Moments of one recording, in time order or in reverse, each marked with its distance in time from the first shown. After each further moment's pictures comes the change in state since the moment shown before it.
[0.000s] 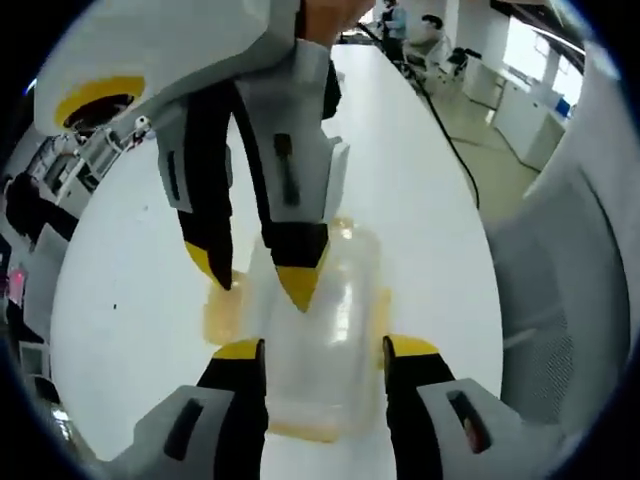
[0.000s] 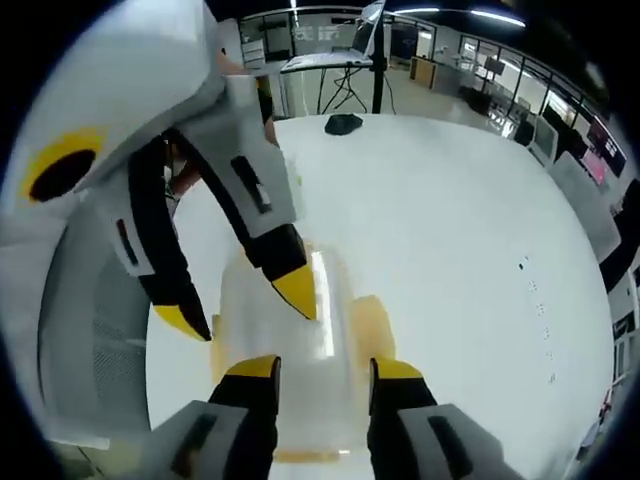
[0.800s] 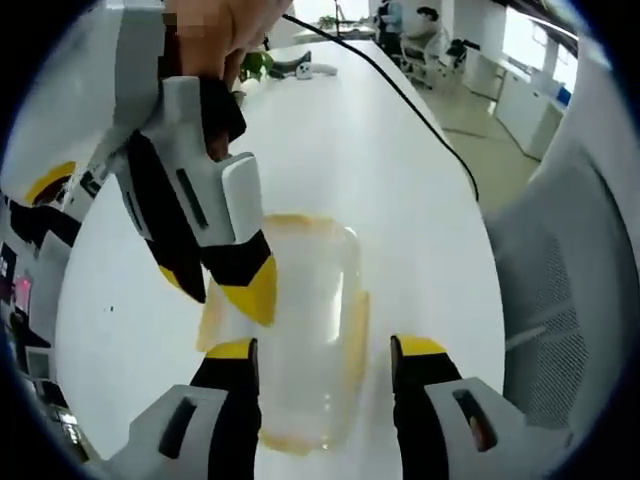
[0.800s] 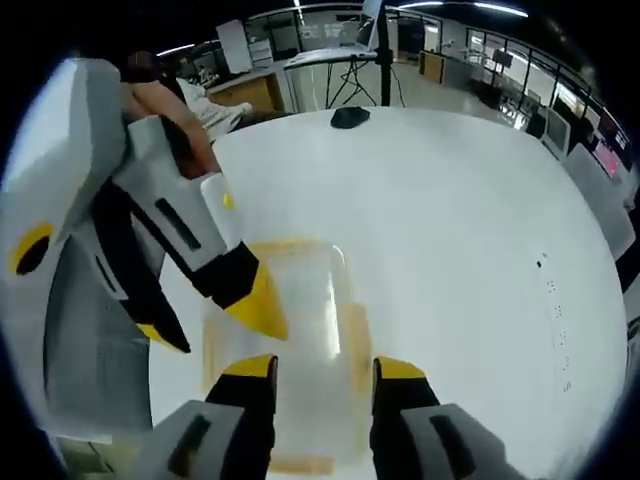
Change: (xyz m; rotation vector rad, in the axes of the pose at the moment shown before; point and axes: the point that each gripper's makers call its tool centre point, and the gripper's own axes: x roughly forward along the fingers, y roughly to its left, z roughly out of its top) left arm 0.015 -0.020 -0.003 0.037 0.004 0.046; right arm 0.015 -0.003 -0.002 0.009 0.013 0.087
